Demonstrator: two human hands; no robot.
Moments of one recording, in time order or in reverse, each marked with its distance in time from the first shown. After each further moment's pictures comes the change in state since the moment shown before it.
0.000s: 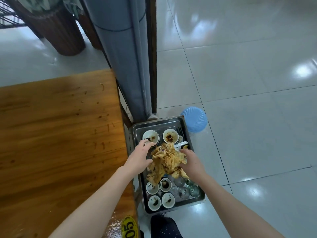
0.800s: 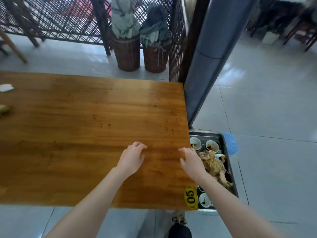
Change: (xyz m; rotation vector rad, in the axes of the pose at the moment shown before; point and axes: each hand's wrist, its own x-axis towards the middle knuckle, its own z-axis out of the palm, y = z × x) left_hand -0.246 -0.182 -0.098 0.096 0.373 -0.107; right_hand -0.123 -0.212 0.123 -0.268 0.128 -0.384
